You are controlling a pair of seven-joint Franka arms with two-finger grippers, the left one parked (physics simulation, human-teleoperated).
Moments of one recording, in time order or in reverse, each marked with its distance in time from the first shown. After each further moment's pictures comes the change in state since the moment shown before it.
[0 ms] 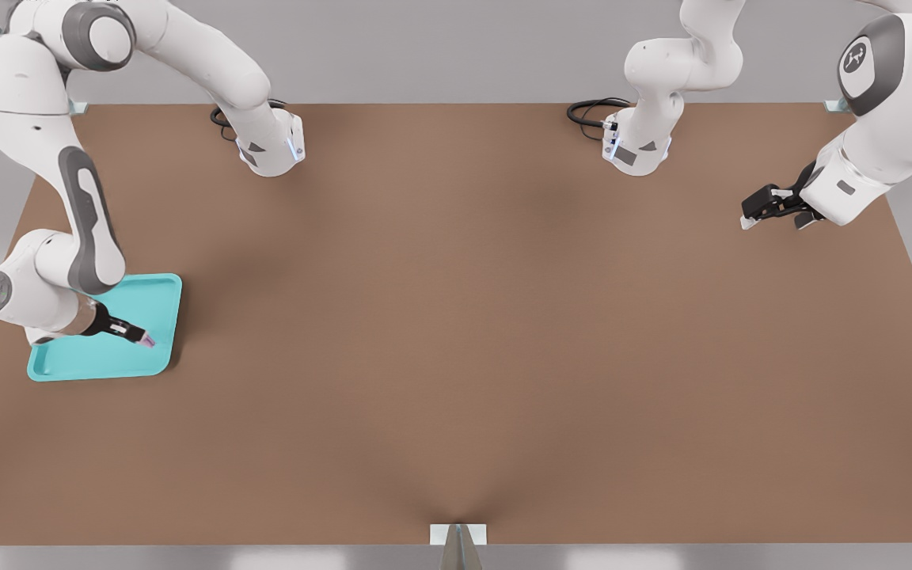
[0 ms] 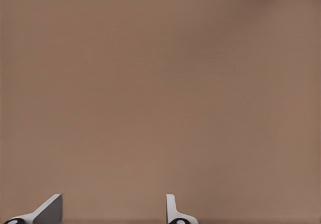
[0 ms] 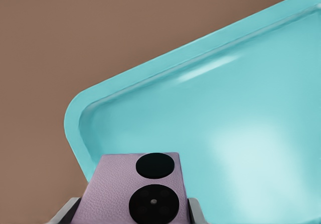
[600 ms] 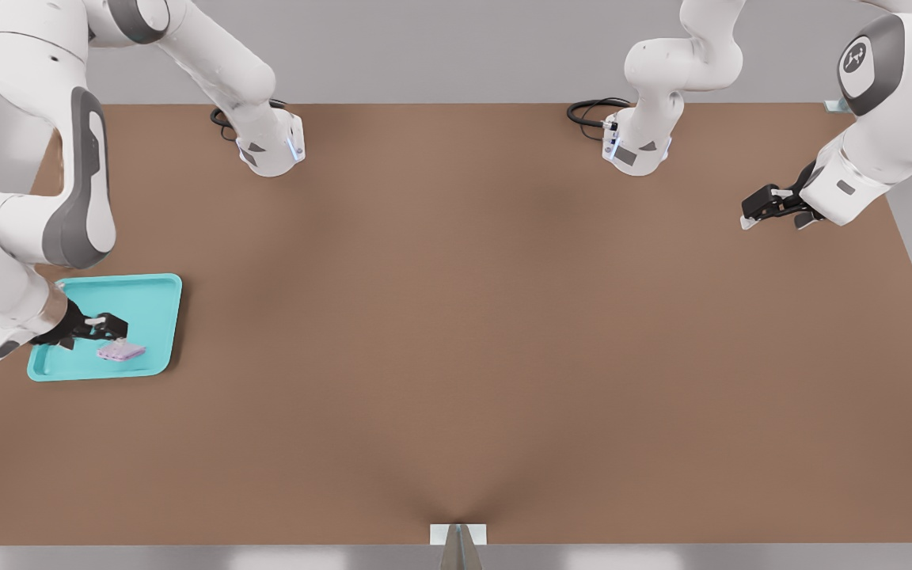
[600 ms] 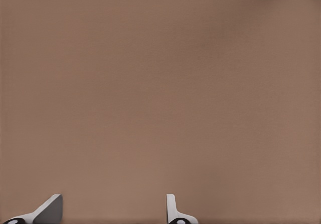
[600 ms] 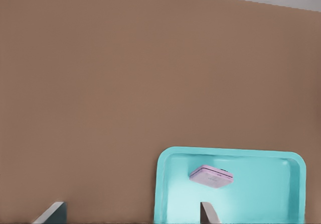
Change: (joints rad) arm 0.455 -0.254 -0.175 0.316 0.045 -0.336 -0.248
